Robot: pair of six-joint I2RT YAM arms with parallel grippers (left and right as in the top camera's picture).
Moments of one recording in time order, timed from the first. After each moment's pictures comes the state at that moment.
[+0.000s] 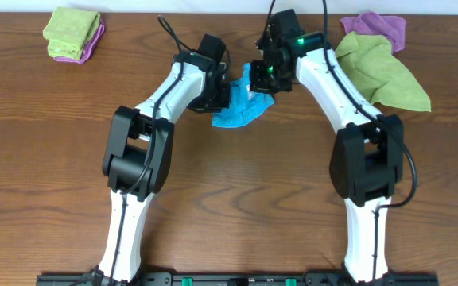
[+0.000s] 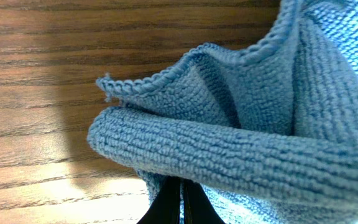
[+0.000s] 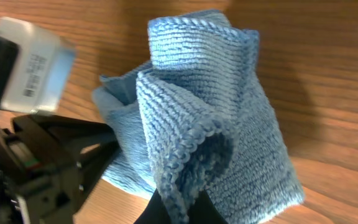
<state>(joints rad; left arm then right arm) -0.37 2.35 1.87 -0.90 0.21 -0.30 0.31 2.27 1.97 -0.95 -0.34 0.32</state>
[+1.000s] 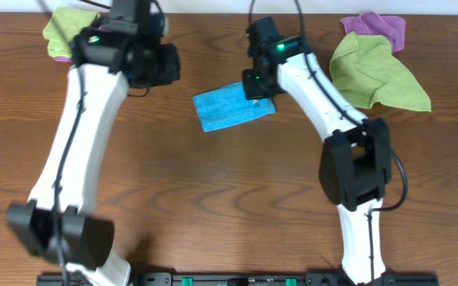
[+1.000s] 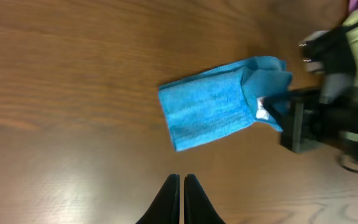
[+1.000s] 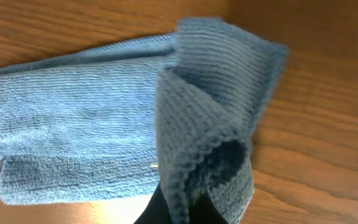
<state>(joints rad) -0.17 1.74 1.87 -1.18 0.20 -0.29 0.44 2.27 2.00 -1.01 0.03 0.27</state>
